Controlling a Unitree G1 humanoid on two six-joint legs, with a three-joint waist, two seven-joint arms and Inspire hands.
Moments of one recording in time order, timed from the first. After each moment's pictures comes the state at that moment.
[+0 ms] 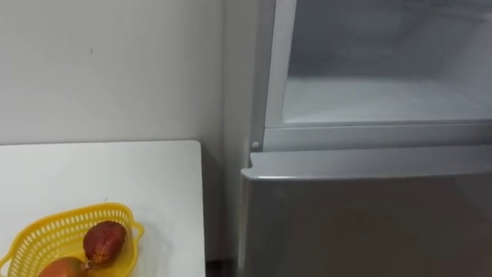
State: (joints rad) left arm 0.28 0.24 0.19 1.10 0.15 -0.08 0.10; right arm 0.03 -0.46 -0.61 -0.27 -0.04 -0.33 -1.08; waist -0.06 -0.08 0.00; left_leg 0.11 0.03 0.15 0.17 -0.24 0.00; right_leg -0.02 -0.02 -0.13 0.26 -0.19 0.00
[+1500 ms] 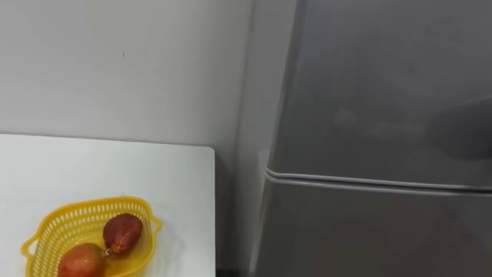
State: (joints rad) left arm 0.33 0.25 0.14 0.96 0.15 0.02 0.04; right arm -0.11 -0.53 -0.33 0.10 0.00 -0.14 -0.35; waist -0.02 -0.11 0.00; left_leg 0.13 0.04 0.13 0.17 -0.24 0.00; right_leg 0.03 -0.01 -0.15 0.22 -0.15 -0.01
